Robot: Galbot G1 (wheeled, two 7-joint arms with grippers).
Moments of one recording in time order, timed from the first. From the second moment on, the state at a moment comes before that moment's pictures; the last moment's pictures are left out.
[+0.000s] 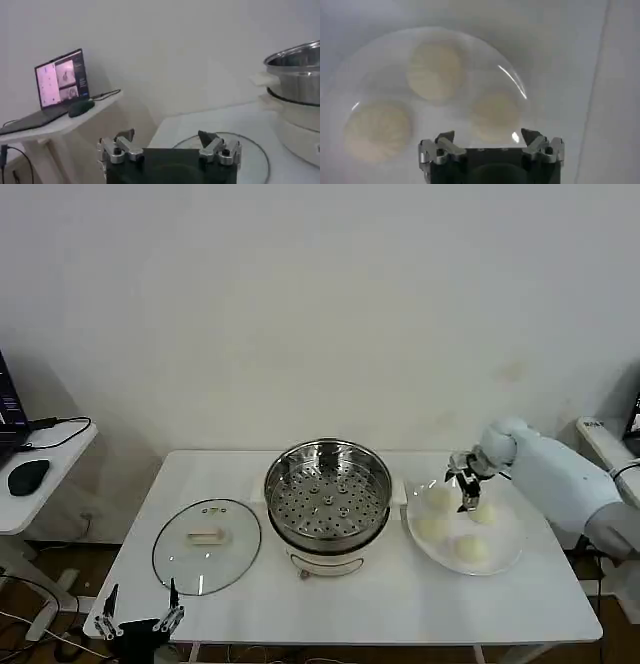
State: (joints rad) left arm 1.90 -1.36 -0.56 -2.22 0.05 0.06 -0.42; right arm 0.09 0.95 -0.84 0.76 -0.21 0.06 -1.03
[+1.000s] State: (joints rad) left arm 1.91 -1.36 -0.56 -2.23 0.05 0.06 -0.42; right arm 0.06 1.05 -0.79 0.62 -0.27 0.07 -1.01
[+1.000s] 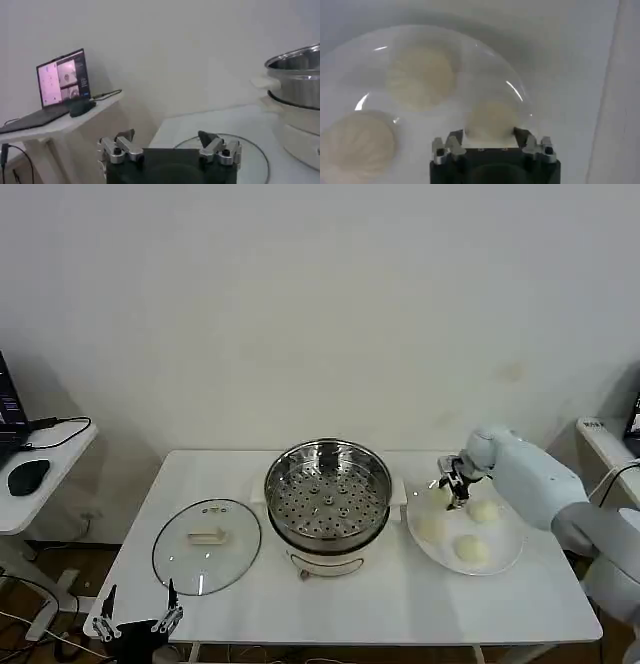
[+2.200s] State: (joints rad) left arm 1.89 -1.33 -0.56 -2.20 0.02 0.07 -0.42; right arm 0.46 0.88 -1.05 1.05 -0.01 0.05 -1.02
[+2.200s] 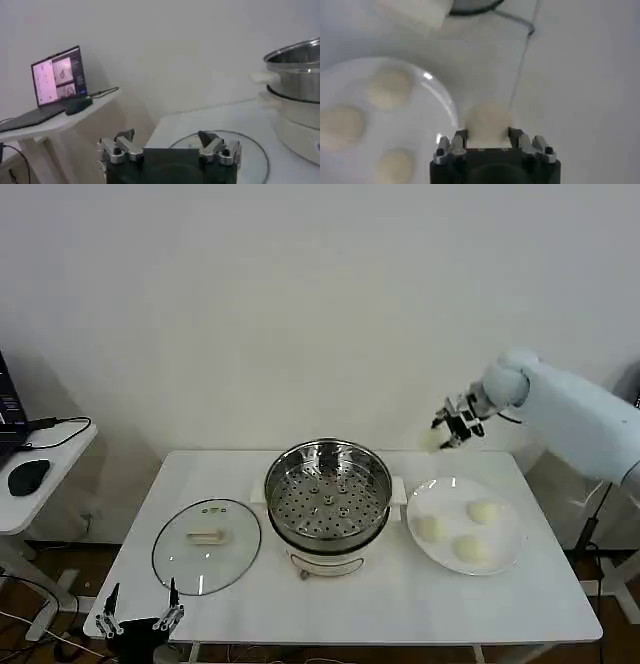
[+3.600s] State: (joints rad) left arm 1.90 -1.30 -0.64 -2.21 -0.04 0.07 -0.41; right arm 0.49 1.21 -1.30 1.13 -0.21 0.35 -0.82
